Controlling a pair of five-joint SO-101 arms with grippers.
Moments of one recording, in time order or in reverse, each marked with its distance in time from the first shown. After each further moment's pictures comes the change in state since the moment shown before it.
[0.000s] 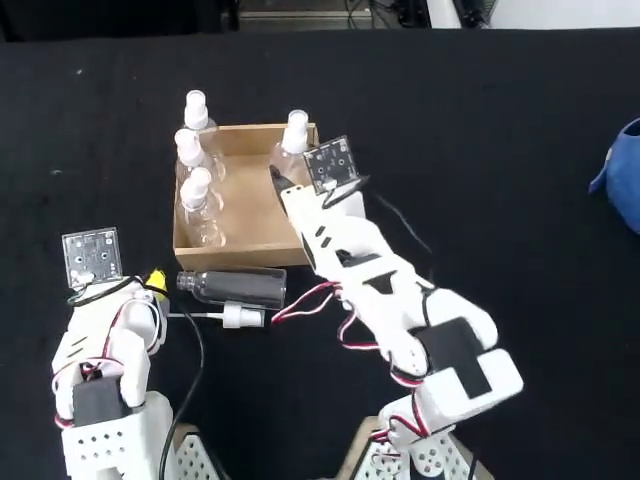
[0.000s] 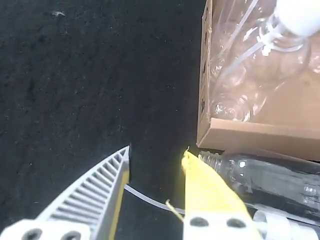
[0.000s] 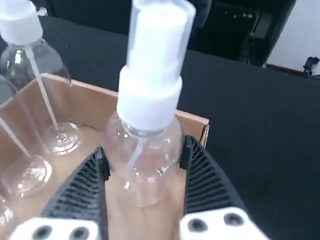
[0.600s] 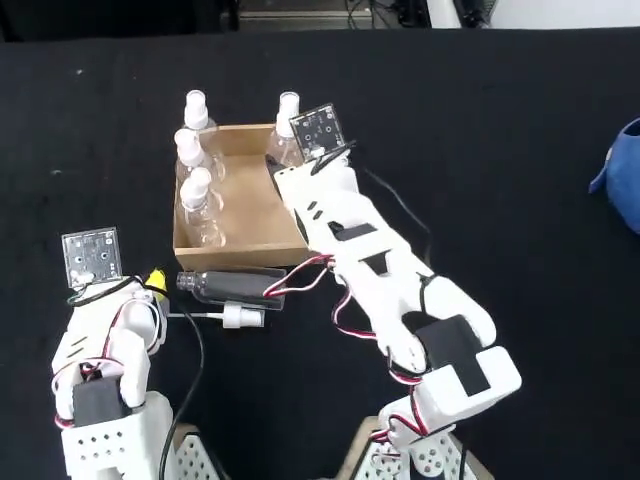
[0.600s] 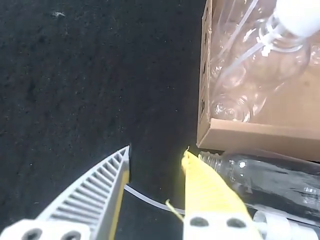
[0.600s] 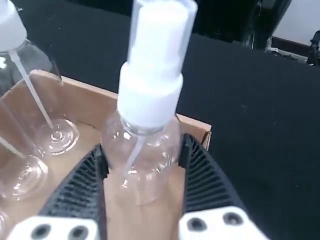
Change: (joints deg) left arm 0.0 0.0 0.0 -0.2 0.0; right arm 0.0 0.8 -12.1 18.1 0.0
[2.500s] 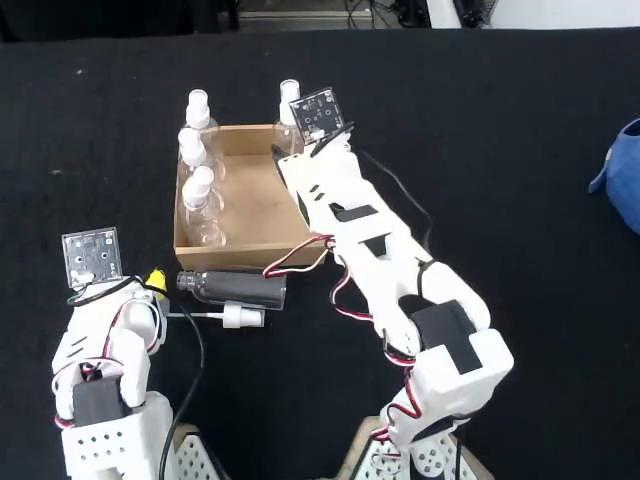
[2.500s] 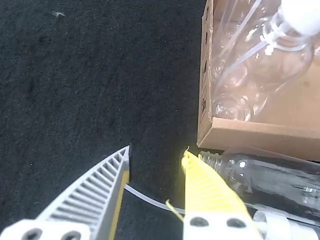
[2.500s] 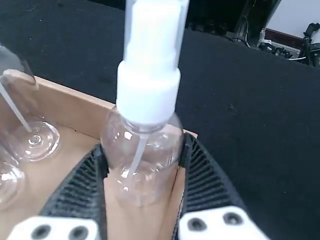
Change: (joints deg) left arm 0.0 0.0 0.0 0.0 0.0; right arm 1.8 5.5 -8.5 6.1 2.2
